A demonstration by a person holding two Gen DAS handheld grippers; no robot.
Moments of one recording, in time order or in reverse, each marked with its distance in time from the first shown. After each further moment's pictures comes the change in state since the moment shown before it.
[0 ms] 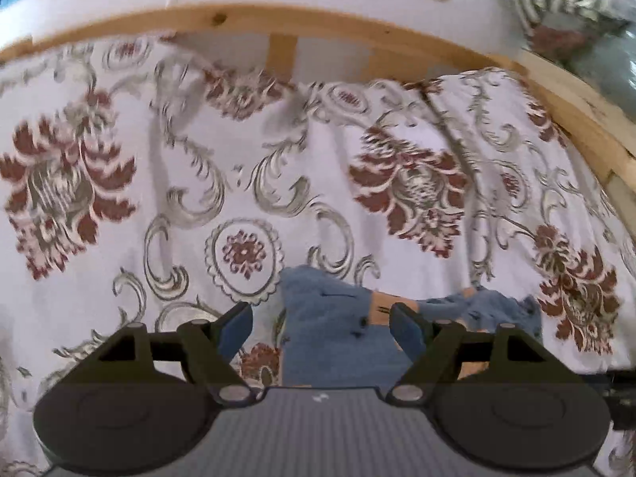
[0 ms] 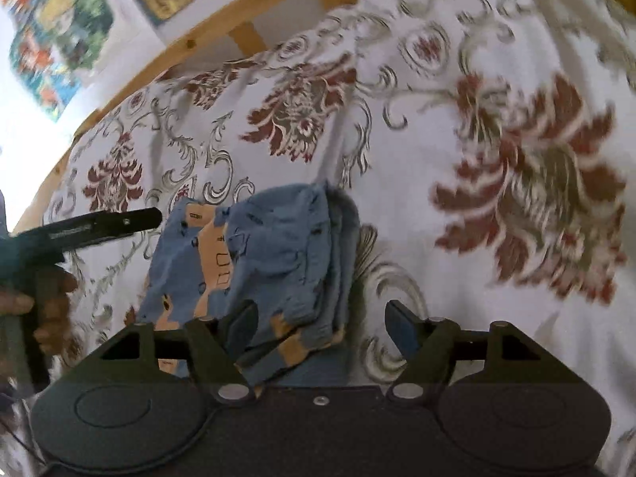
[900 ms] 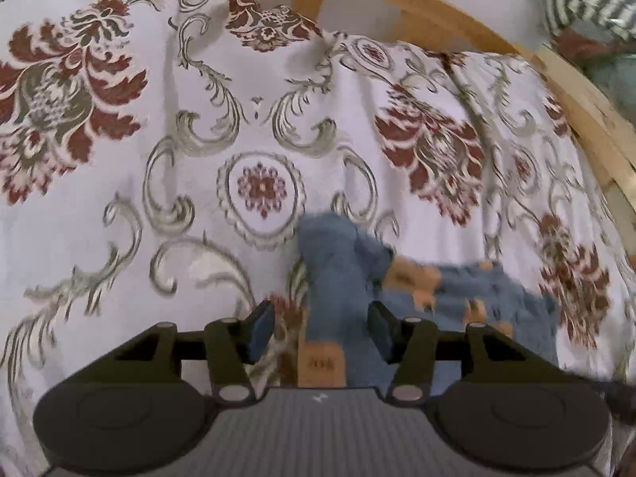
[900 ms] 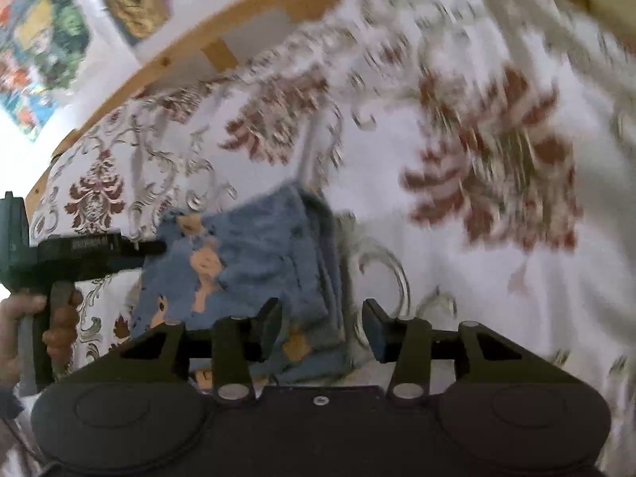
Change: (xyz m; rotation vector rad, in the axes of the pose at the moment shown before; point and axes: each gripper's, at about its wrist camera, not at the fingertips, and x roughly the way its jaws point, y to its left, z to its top) left arm 0.015 0.034 -0.024 -0.100 0.112 -0.087; right arm -0.026 0.019 -0.017 -0.054 -0.105 -0.080
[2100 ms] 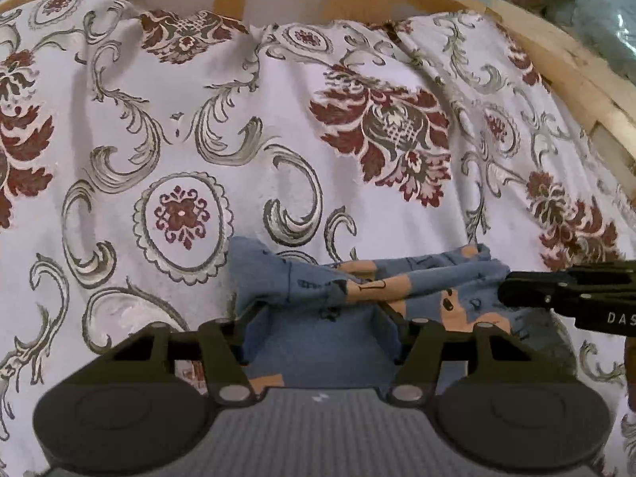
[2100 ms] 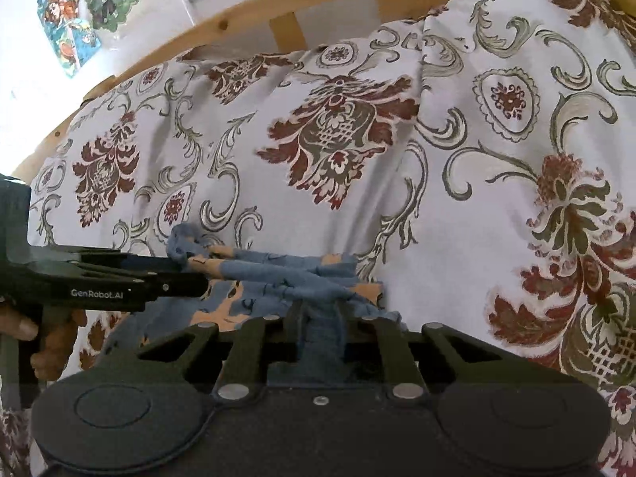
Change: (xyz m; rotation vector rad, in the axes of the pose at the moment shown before) left arm 0.037 -0.039 0.009 0.187 -0.004 -0.010; right arm 0.090 0.011 0.059 -0.202 0.060 0.093
